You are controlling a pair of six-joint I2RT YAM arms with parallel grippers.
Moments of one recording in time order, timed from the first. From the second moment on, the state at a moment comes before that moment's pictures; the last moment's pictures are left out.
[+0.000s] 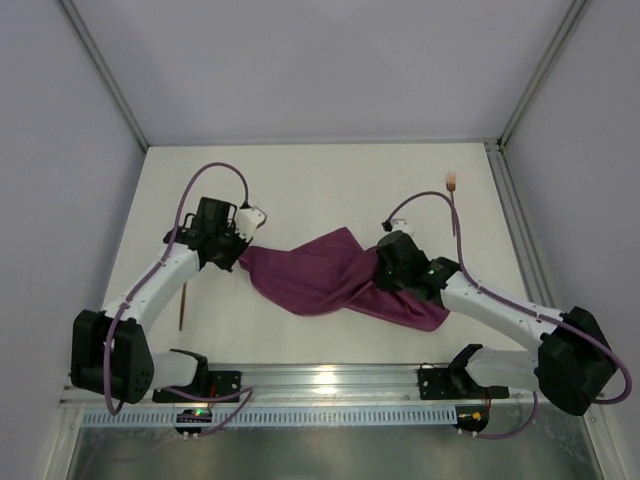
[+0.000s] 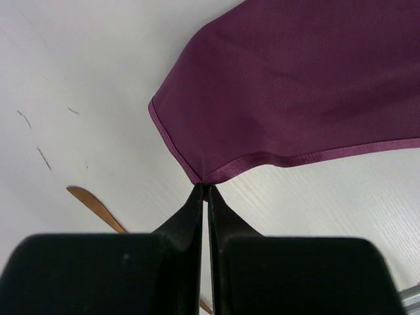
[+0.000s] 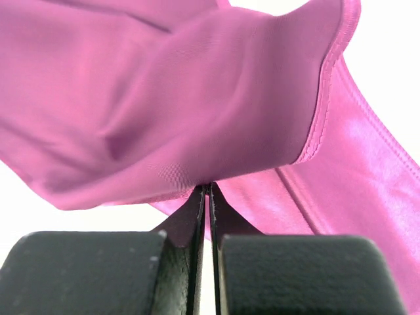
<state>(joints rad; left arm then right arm) -0.26 1.30 0.91 -0.64 0.09 0.44 0.70 1.23 0.70 -0.39 0.19 0.61</state>
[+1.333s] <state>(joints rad) -0.26 1.44 1.95 -1.03 -0.08 0.50 0.33 1.25 1.80 -0.82 -0.03 0.26</state>
